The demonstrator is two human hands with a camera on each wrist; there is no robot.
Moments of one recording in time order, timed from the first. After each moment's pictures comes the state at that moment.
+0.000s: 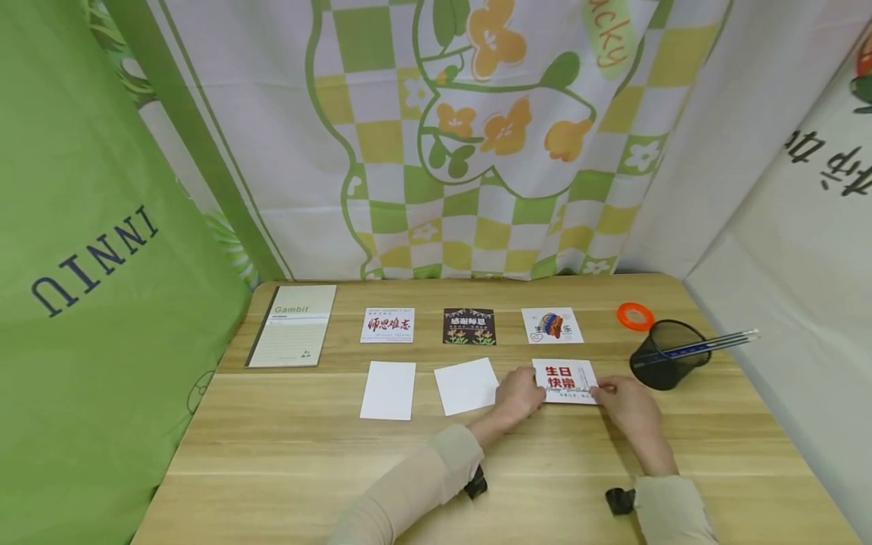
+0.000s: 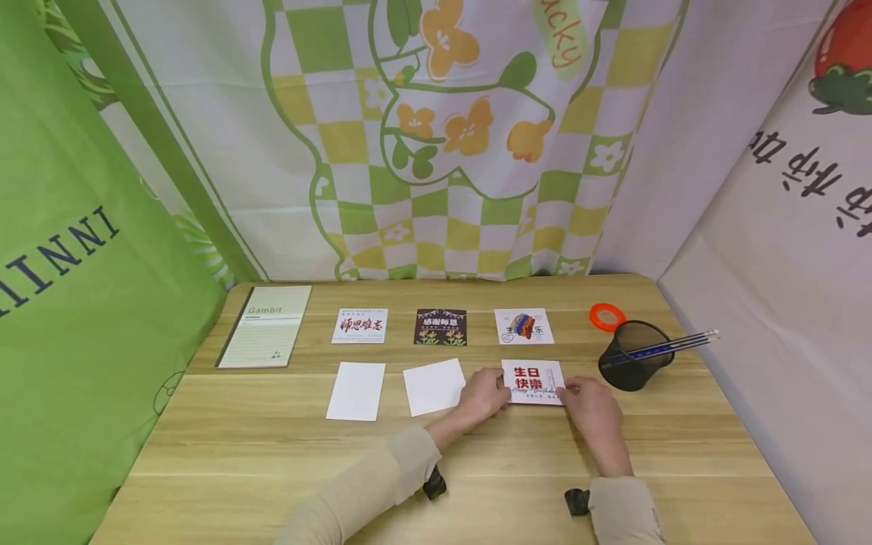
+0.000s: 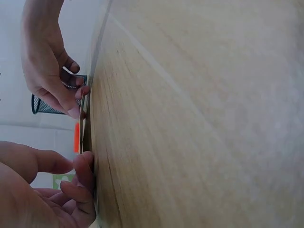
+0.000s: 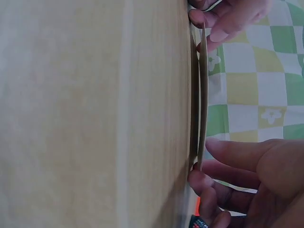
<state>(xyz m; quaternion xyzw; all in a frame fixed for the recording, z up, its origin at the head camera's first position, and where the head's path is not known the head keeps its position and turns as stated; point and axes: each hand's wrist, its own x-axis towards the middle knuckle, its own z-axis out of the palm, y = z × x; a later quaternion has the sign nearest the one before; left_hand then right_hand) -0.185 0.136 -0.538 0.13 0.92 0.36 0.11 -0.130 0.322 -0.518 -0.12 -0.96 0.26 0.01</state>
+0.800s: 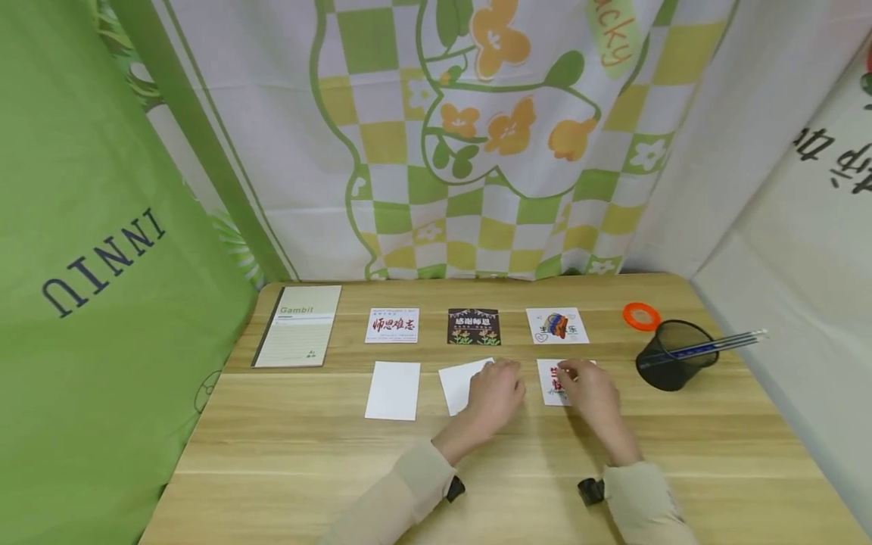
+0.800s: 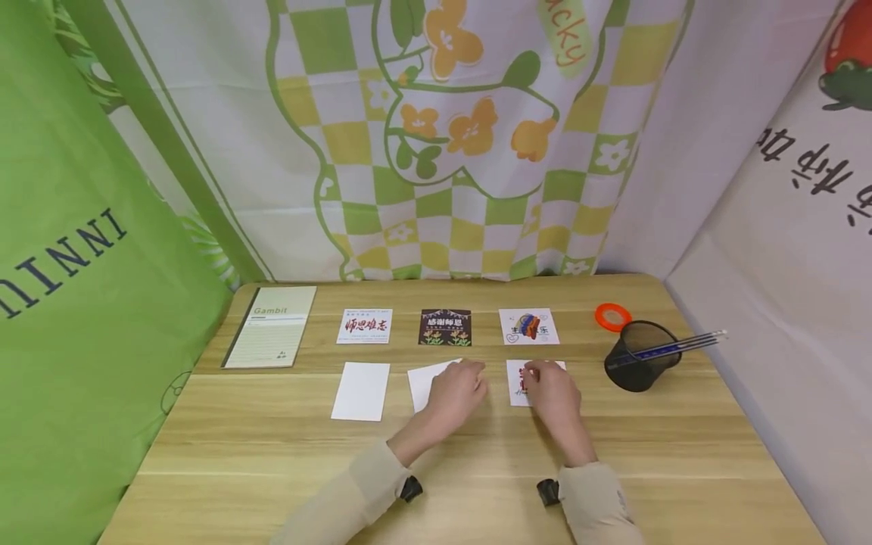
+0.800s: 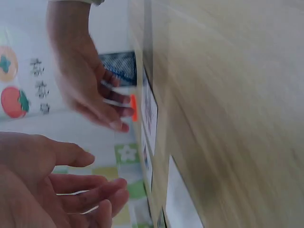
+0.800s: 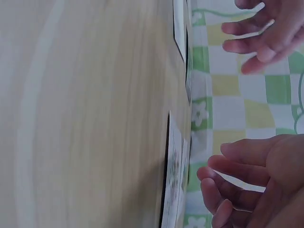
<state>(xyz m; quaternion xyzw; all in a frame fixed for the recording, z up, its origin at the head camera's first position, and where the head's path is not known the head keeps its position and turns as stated) -0.173 0.075 -0.493 0.24 0.94 0.22 -0.03 -0.151 0.258 -0.502 -0.07 -0.96 0.28 0.05</state>
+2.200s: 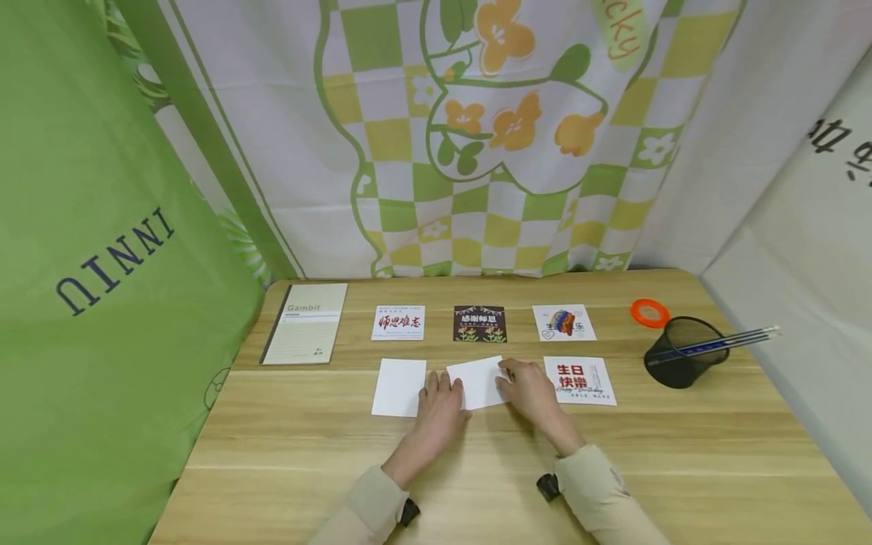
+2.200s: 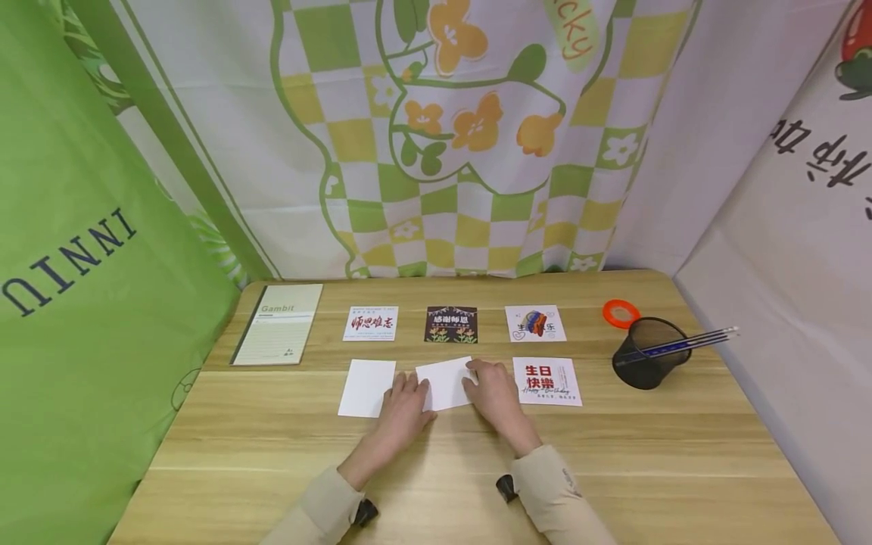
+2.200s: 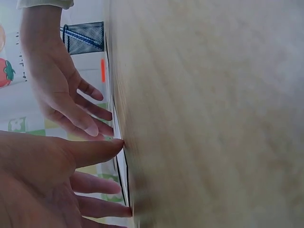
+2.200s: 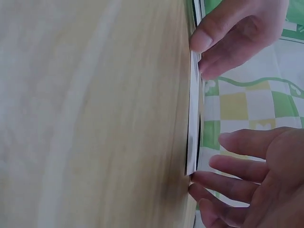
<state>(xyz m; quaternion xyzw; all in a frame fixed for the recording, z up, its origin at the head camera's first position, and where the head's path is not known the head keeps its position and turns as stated) -0.154 -0.012 -0.532 0.20 0.97 0.12 -0.01 -0.169 0.170 -0.522 0.04 -0.95 0.30 0.05</state>
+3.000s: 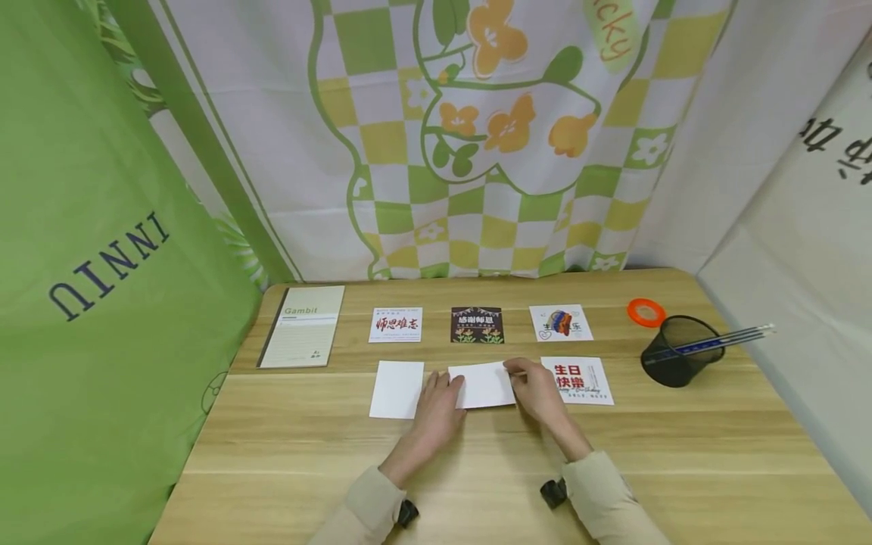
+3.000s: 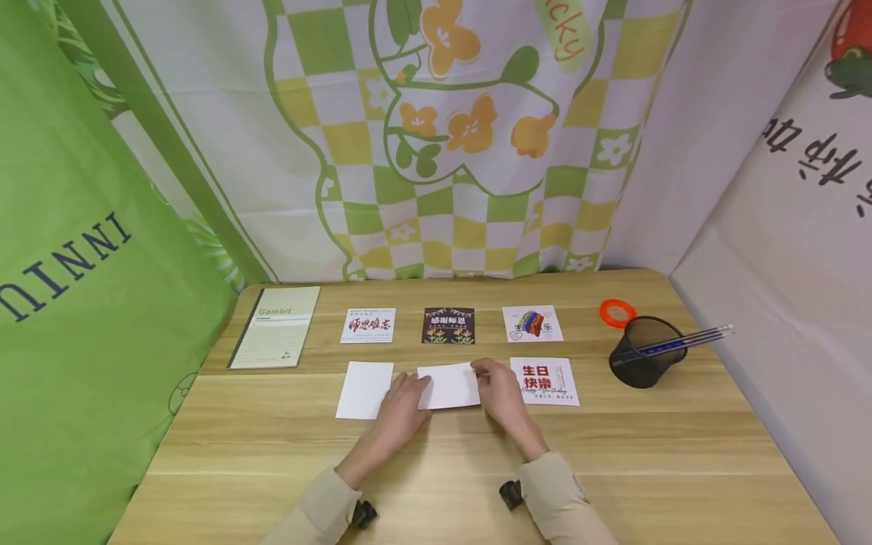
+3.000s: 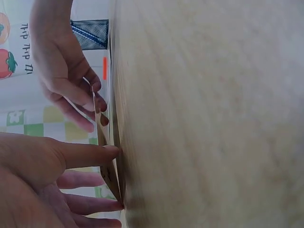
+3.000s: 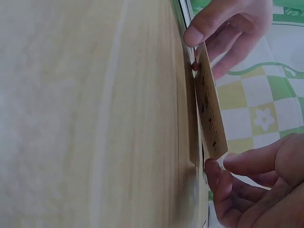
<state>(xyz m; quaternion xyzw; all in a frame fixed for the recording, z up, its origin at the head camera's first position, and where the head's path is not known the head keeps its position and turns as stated) -0.160 -0.013 -0.535 0.20 0.95 0.22 -0.01 -0.167 0.184 -0.531 0.04 -0.90 0.42 0.10</state>
